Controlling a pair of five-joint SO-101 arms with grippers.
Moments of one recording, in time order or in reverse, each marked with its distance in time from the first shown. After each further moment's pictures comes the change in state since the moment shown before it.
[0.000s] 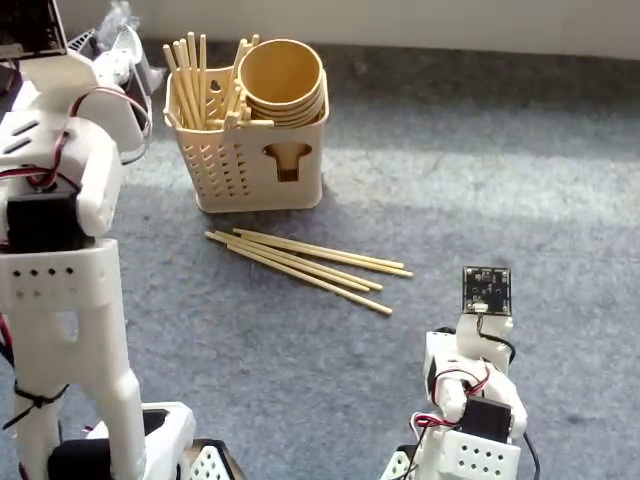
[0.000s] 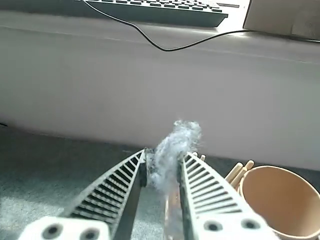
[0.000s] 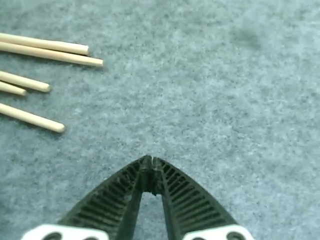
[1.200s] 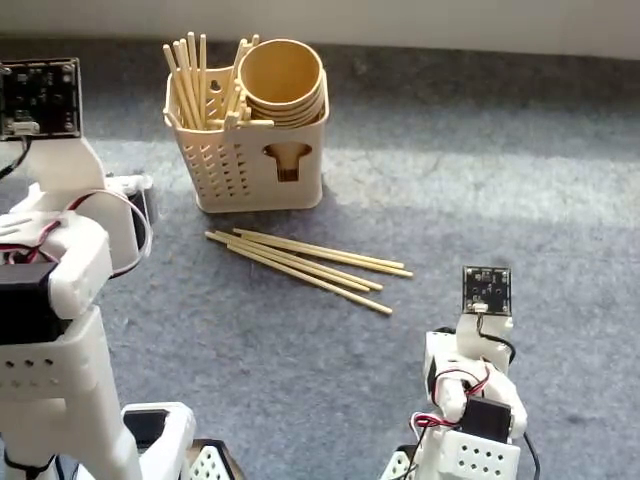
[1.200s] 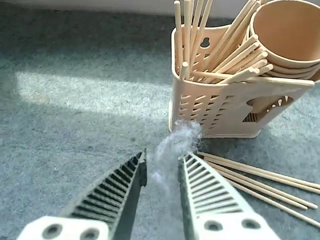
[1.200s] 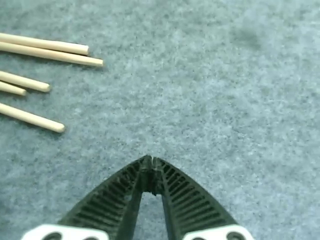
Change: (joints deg) left arm 0.7 -12.0 -0.1 41.0 -4.3; right arm 0.0 0.0 0.0 0.0 0.0
